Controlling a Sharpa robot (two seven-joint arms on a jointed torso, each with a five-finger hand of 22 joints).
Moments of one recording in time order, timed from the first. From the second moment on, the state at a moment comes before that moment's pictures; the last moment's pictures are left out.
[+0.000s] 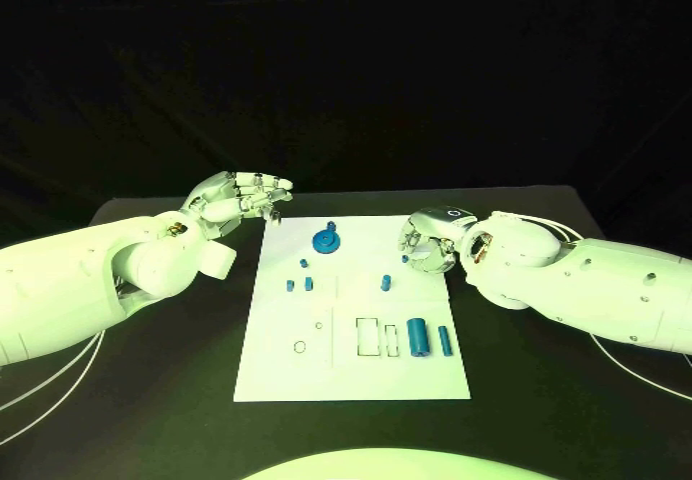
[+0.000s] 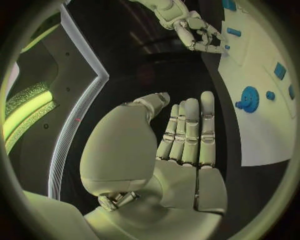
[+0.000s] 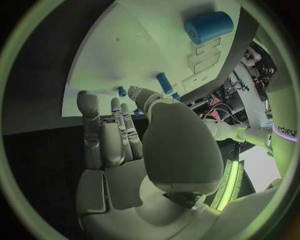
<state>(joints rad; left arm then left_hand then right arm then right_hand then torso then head) 1.18 -0.97 -0.01 1.46 -0.12 -0.07 0.36 1.40 -0.23 0.52 0.14 0.27 0.87 0.19 0.25 0.36 0.89 0.13 0.54 0.23 0.98 0.05 1.17 0.50 0.17 0.93 0.15 0.84 0.73 1.28 -0.69 -0.18 1.42 -1.55 -0.23 -0.17 1.38 -0.26 0.51 0.11 0.20 0.99 0.18 0.20 0.18 1.14 0.11 0.07 0.06 1.47 0.02 1.30 1.17 0.15 1.24 0.11 0.88 0.89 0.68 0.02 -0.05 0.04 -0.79</state>
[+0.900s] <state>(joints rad) 1.18 -0.98 -0.01 1.47 -0.12 -0.07 0.36 1.40 -0.22 0.50 0.15 0.27 0.85 0.20 0.25 0.36 0.88 0.13 0.53 0.22 0.97 0.06 1.17 0.50 0.17 0.93 0.15 0.82 0.72 1.25 -0.65 -0.18 1.38 -1.58 -0.24 -0.19 1.38 -0.22 0.54 0.11 0.20 1.01 0.16 0.22 0.20 1.16 0.10 0.10 0.07 1.47 0.02 1.36 1.21 0.14 1.27 0.11 0.97 0.99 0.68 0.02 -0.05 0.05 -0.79</state>
